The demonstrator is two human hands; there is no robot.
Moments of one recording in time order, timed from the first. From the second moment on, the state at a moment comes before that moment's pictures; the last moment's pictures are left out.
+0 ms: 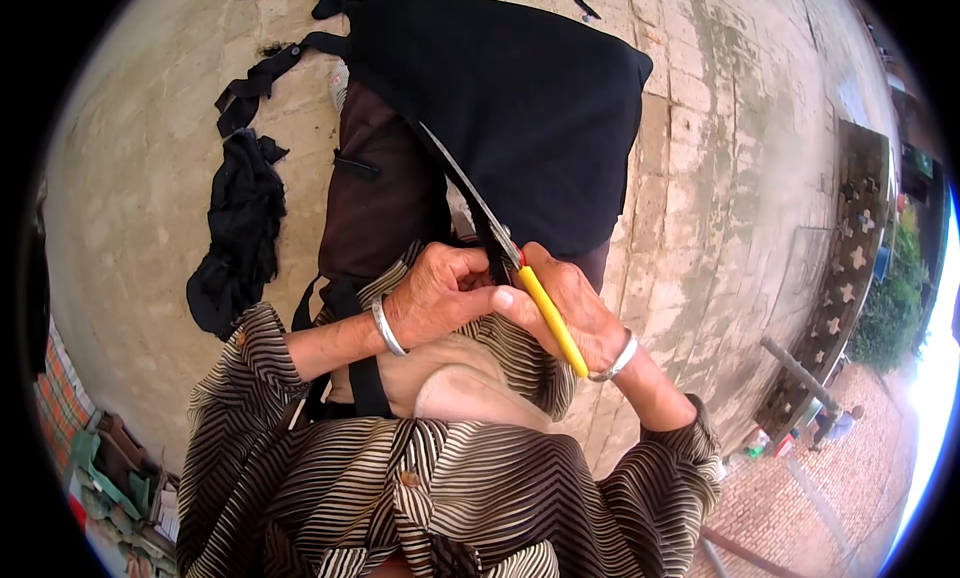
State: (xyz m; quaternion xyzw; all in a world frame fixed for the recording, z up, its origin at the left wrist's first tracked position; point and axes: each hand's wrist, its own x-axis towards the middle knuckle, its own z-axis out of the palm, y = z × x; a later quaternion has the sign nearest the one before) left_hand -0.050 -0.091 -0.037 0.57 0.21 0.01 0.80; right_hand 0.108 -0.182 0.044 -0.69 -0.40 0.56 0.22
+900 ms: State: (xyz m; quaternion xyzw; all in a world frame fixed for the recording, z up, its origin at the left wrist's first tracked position) left_hand -0.042 -0.015 -0.026 0.38 0.30 0.19 0.85; right_hand 0.093 -0.182 0.033 -0.78 -0.40 0.46 0.16
